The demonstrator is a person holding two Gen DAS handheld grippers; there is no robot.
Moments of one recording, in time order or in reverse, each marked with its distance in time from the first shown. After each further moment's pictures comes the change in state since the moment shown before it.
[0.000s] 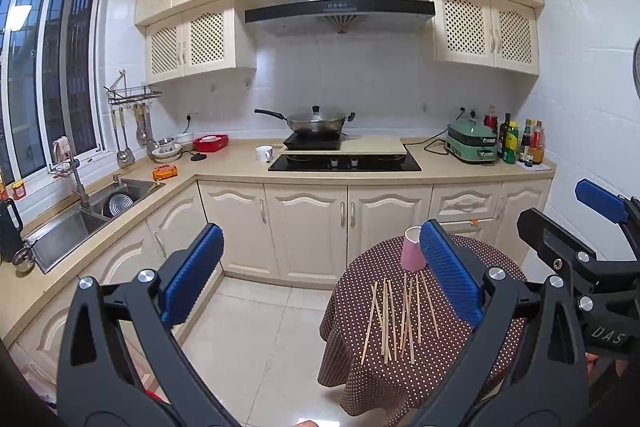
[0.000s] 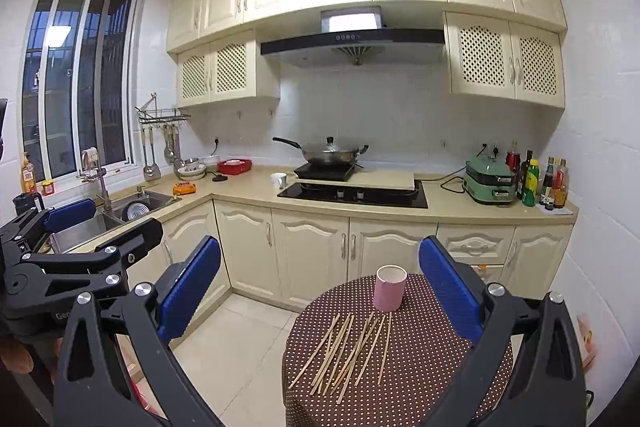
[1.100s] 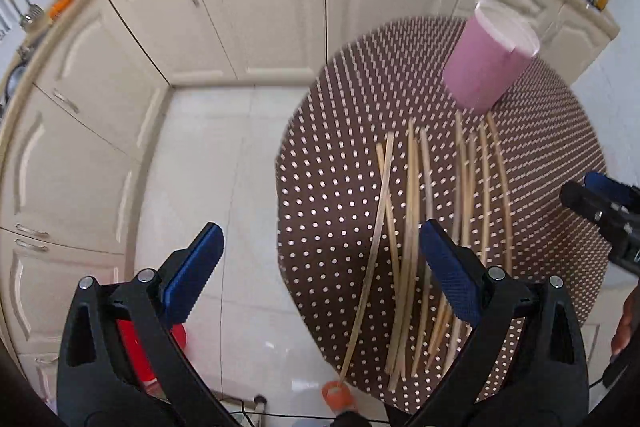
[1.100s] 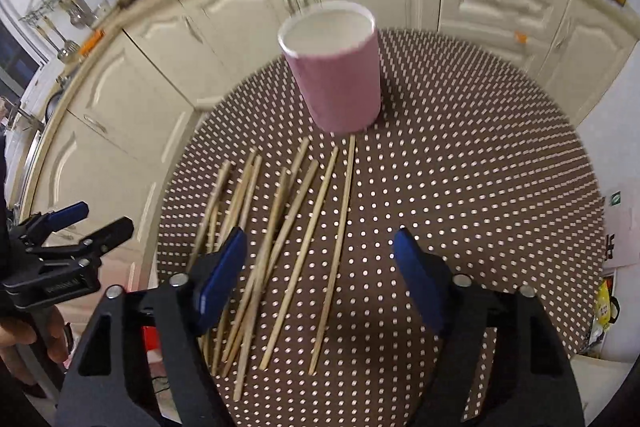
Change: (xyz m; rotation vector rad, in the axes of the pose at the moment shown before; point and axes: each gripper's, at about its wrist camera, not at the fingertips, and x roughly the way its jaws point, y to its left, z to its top) left arm 0.417 -0.067 -0.173 0.027 0.902 -0.067; right arm 0.356 -0.166 -0.166 0.244 0.869 0.040
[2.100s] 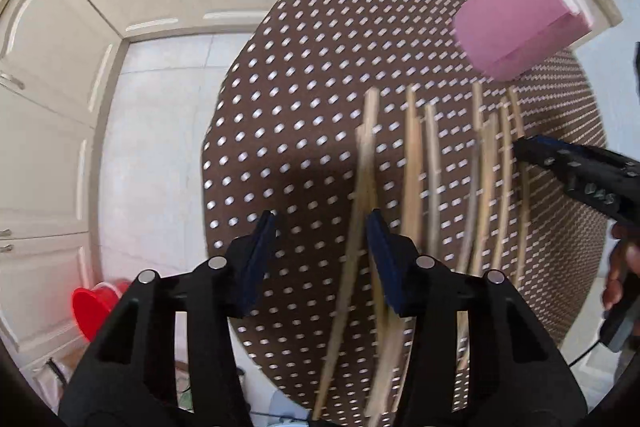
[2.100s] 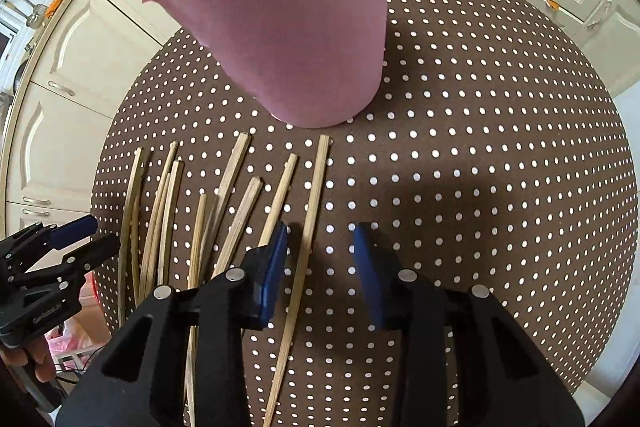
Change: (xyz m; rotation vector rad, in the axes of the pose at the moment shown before) left arm 0.079 -0.020 0.024 0.000 0.192 -0.127; right arm 0.074 -0.036 0.080 -0.051 0.225 -0.093
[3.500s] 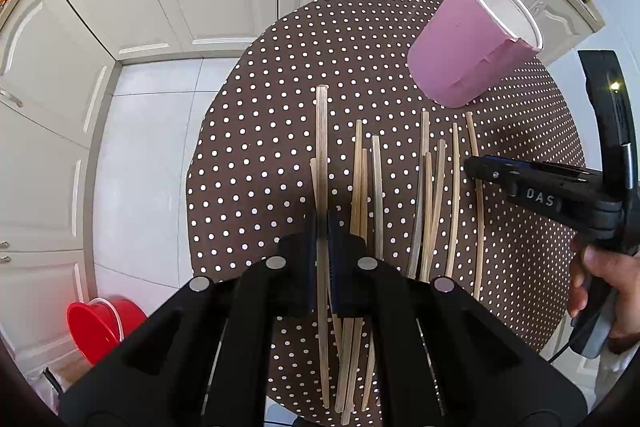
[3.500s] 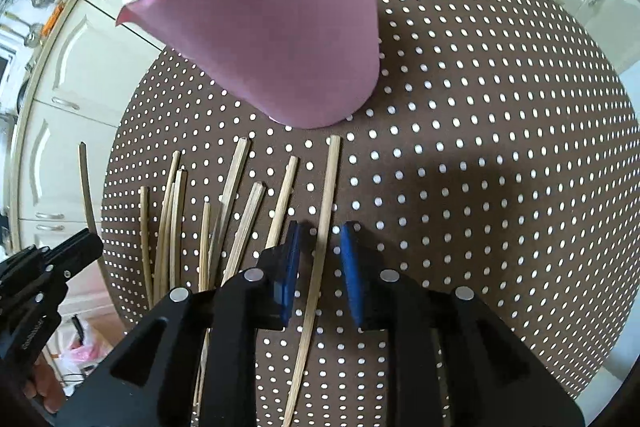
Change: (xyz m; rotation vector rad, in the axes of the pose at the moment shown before) left arm -0.034 -0.033 0.003 0.013 -0.076 -0.035; right arm -0.006 -0.062 0.034 0.070 0.000 0.115
